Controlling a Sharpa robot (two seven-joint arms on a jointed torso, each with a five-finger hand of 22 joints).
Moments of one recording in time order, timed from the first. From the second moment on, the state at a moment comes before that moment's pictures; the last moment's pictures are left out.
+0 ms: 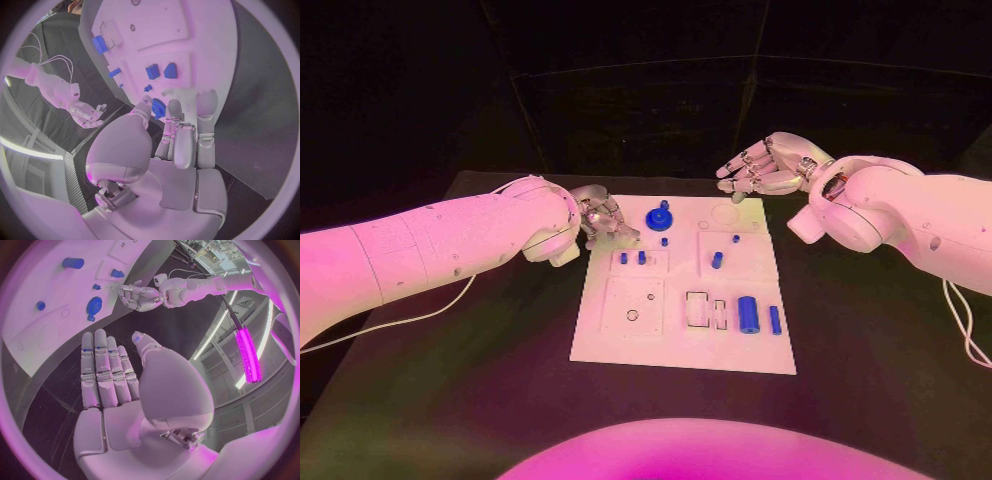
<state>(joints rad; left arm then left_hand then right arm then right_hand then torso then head) 1.23 -0.72 -0.10 1.32 -0.93 -0.13 -0.35 1.14 -0.01 0.07 0.07 0.05 0.74 0.11 0.61 0.53 1.01 0.04 0.82 0.69 1.44 -0.03 1.37 1.27 0.16 1.25 0.06 0.86 0.75 1.32 -0.73 -0.08 1.35 -0.73 -0.18 0.09 1.37 -0.10 0.18 0.15 0.33 0.95 0.20 0.10 0.07 1.20 0.13 0.10 0.11 1.29 0.08 0.09 0.31 0.17 0.94 0.18 0.45 0.32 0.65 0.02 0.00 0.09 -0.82</state>
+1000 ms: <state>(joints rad) 1.23 -0.51 -0.13 1.11 -1.25 -0.16 0.07 1.32 -0.07 0.15 -0.09 0.05 0.93 0.15 0.22 0.13 0.94 0.09 0.37 0.16 1.46 0.00 1.37 1.18 0.16 1.39 0.10 0.82 0.74 1.32 -0.72 -0.08 1.35 -0.73 -0.18 0.09 1.37 -0.10 0.18 0.15 0.33 0.95 0.20 0.10 0.07 1.20 0.13 0.10 0.11 1.29 0.08 0.09 0.31 0.17 0.94 0.18 0.45 0.32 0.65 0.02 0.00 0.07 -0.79</state>
